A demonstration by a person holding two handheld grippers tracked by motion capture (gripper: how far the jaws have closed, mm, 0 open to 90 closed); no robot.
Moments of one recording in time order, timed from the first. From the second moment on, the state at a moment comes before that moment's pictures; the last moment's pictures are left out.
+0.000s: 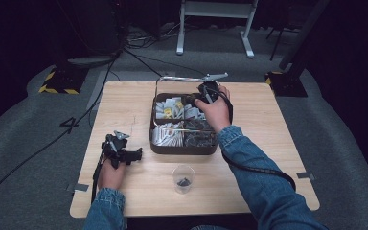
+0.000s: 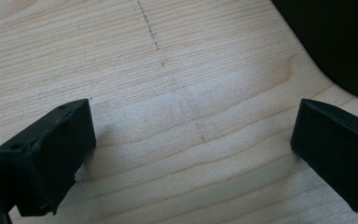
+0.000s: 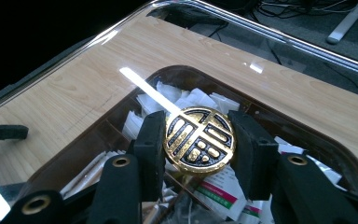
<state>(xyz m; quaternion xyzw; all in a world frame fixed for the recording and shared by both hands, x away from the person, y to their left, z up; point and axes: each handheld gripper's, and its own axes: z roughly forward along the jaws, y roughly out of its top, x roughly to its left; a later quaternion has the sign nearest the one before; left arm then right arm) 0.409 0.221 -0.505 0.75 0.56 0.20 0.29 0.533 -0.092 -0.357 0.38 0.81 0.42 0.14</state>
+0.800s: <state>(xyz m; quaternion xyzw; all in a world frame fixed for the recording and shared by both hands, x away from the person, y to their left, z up) 0.410 0.222 -0.505 0.75 0.56 0.20 0.29 0.532 -0.072 -0.403 0.39 0.82 0.40 0.15</state>
